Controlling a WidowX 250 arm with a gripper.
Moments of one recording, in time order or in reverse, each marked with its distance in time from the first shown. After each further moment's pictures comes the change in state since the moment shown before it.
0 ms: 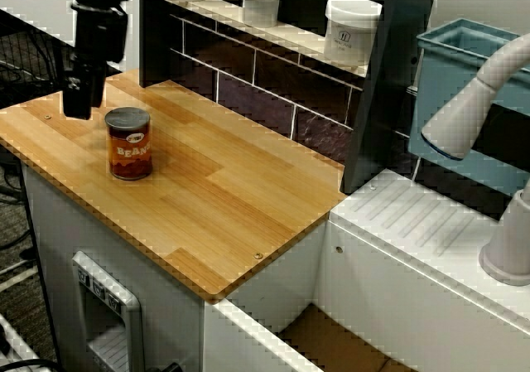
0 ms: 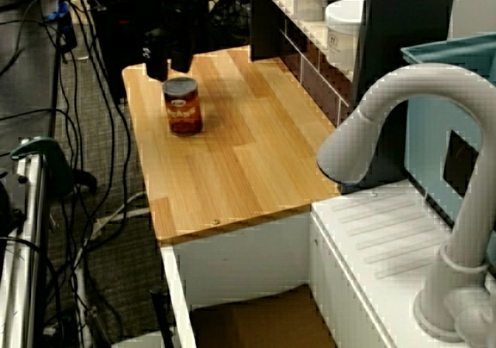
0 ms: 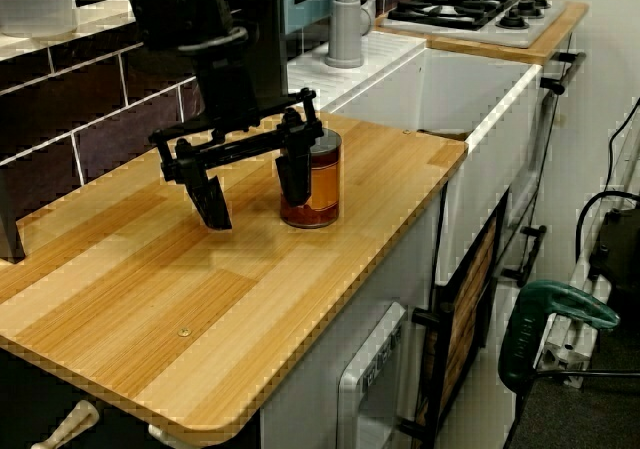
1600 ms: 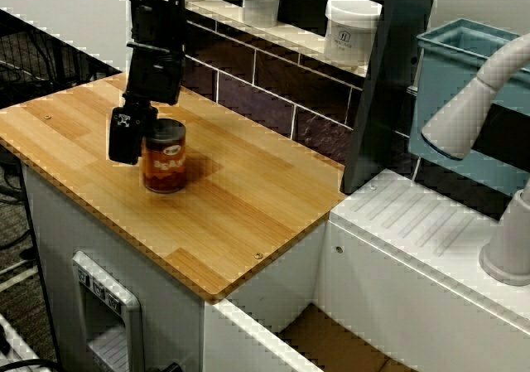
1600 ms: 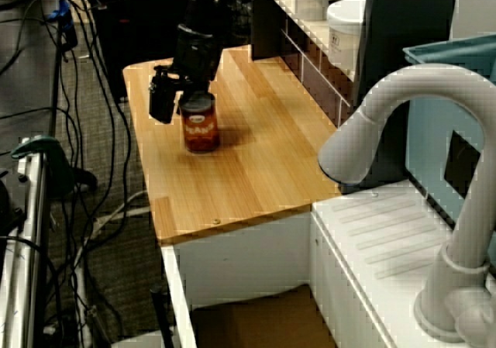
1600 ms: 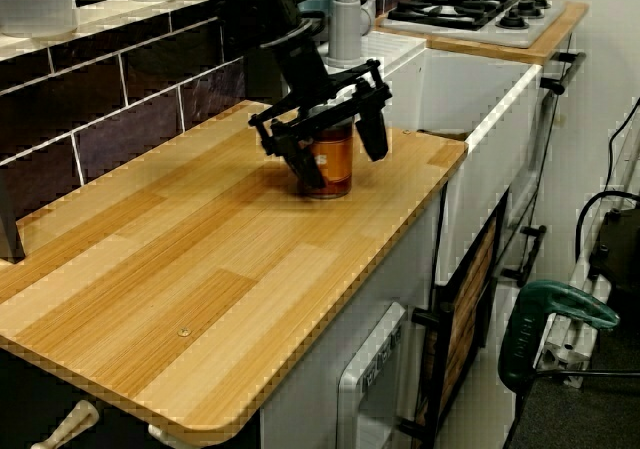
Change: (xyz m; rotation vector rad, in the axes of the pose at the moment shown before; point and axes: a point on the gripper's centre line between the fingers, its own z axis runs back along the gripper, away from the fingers) arm 0.062 -0.075 -0.014 -0.217 0.004 -0.113
